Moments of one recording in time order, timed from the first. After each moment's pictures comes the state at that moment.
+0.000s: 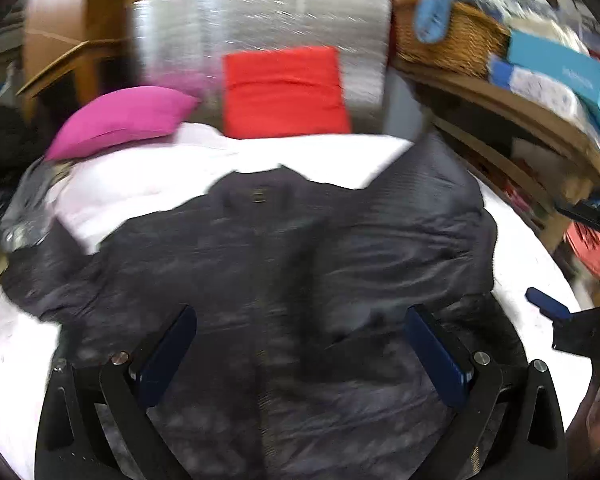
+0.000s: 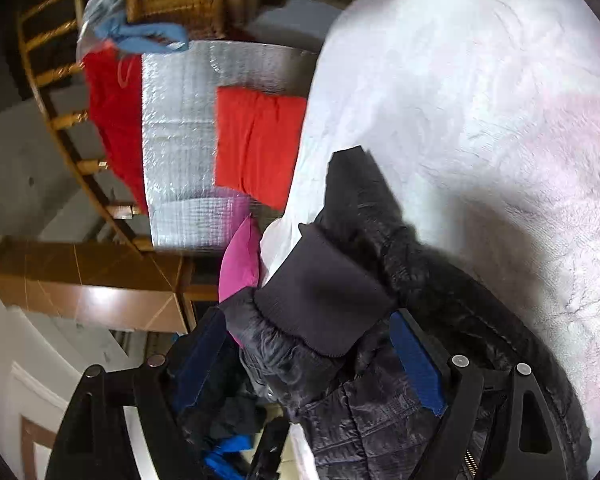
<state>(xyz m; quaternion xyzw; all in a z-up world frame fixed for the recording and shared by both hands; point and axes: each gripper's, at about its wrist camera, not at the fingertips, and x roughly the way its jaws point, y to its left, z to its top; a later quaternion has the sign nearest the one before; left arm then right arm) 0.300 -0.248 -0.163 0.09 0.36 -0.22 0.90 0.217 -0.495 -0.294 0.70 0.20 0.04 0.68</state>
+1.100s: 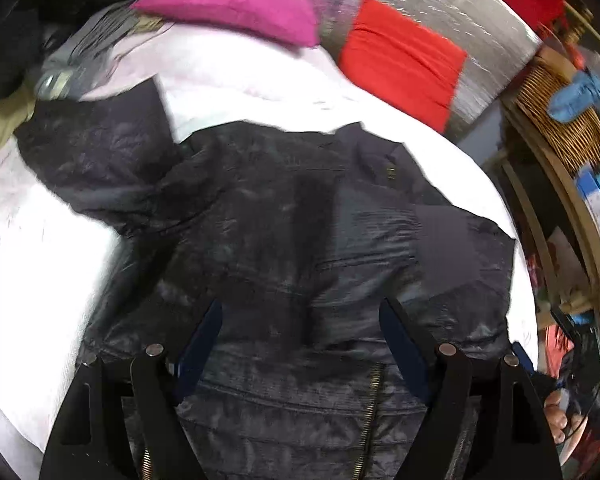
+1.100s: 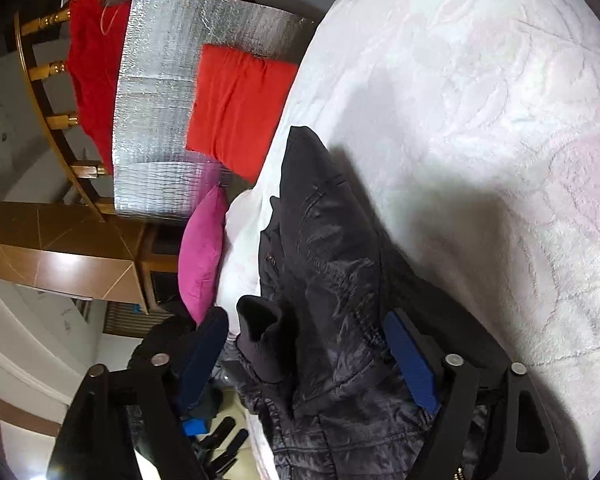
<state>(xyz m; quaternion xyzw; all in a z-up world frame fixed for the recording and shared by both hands) 0.348 -0.097 -0.158 -0.11 0.50 -0.14 0.85 0.264 -0.487 -0.300 0.64 0.28 0.04 0.71</state>
